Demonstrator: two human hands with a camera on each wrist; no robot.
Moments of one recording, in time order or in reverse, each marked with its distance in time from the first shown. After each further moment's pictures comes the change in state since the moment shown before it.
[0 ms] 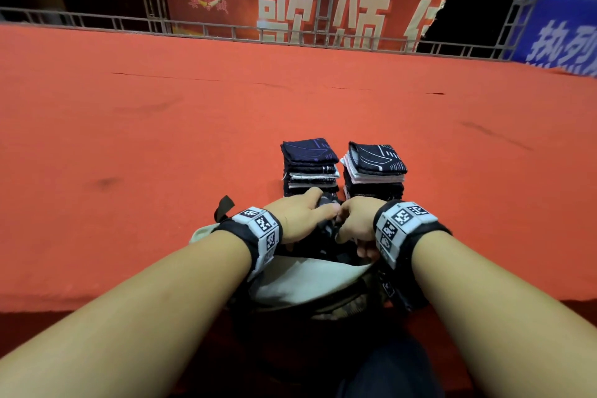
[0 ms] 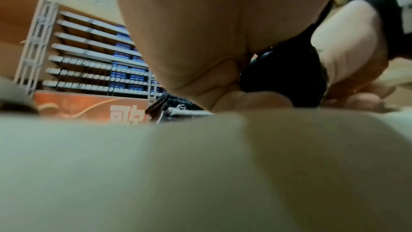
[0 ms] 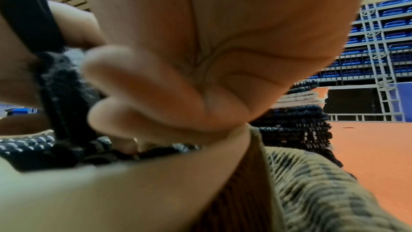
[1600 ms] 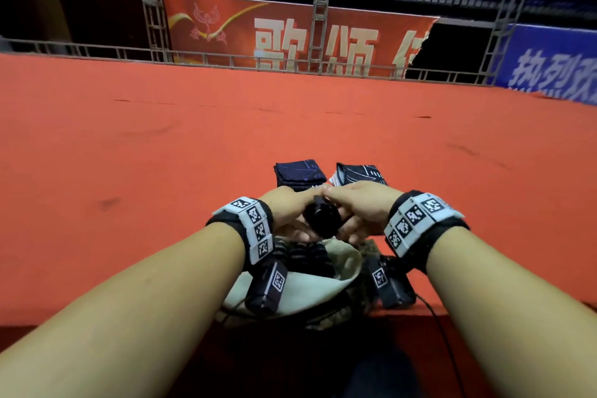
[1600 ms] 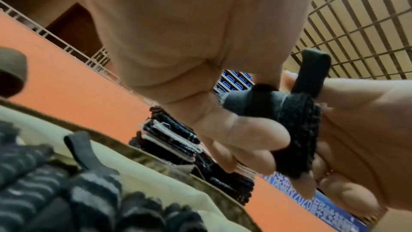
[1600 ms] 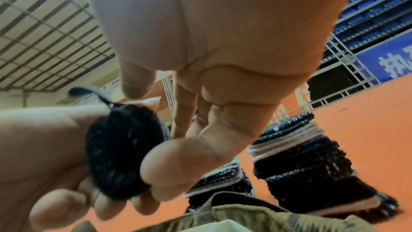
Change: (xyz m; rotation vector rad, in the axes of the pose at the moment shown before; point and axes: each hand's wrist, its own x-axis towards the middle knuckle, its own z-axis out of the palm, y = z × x) left_hand -0.011 0.031 -0.028 -0.849 0.001 -0.201; right_hand -0.047 -0.011 -0.043 0.606 -0.045 -0.182
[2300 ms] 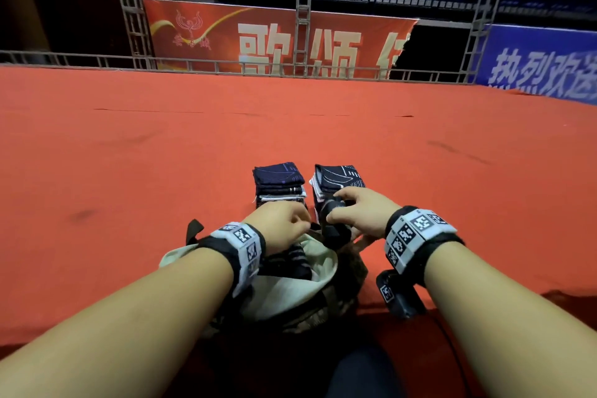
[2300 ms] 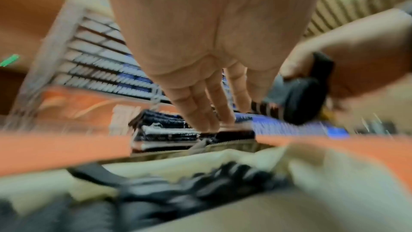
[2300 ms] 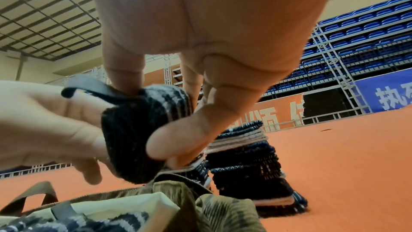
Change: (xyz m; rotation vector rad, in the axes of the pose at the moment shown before) left_hand 0.003 -0.011 0.023 0.836 0.089 0.351; right_hand -0.016 0.033 -0.036 -0.198 0.194 -0.069
